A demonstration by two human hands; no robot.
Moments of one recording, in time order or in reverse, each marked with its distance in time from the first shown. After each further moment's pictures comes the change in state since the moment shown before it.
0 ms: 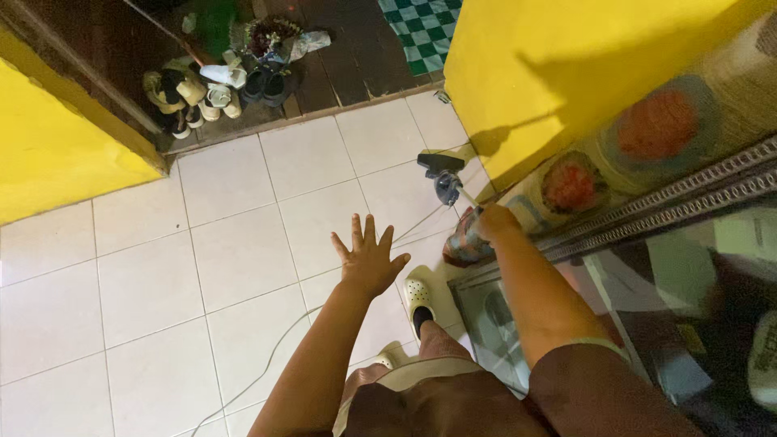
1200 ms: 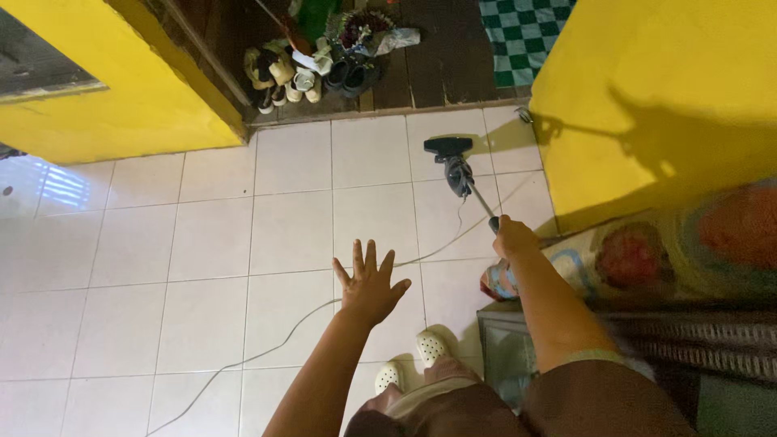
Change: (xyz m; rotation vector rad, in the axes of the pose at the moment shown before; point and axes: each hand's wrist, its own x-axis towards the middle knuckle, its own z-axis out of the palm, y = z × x) left_hand -0.001 0.010 -0.006 -0.107 -0.051 -0.307; right_hand 0.109 -0.025 0.029 -0.236 -0.103 -0.264
